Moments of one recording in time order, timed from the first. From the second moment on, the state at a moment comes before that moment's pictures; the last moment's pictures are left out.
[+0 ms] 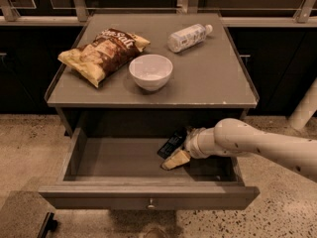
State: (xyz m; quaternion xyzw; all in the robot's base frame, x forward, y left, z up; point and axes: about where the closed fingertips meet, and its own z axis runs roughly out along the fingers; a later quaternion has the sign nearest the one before) arm 0.588 -0.090 0.587 -0.44 0.81 0.15 0.35
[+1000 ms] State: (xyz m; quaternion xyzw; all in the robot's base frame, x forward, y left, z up) arm 0.585 -0.090 0.581 -0.44 0.82 0.15 0.34
